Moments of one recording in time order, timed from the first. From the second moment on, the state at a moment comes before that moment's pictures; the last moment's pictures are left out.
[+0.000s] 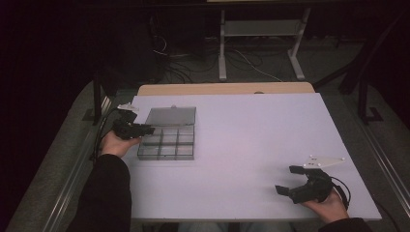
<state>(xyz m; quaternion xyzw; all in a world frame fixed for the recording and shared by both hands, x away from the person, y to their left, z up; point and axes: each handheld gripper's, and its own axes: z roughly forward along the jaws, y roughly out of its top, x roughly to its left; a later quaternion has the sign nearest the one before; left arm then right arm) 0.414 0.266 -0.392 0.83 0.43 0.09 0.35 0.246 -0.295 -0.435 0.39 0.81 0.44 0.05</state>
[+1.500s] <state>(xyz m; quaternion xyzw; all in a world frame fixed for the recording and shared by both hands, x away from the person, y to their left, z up) 0.424 0.259 -0.413 0.83 0.44 0.07 0.33 0.245 -0.295 -0.435 0.38 0.81 0.44 0.05</state>
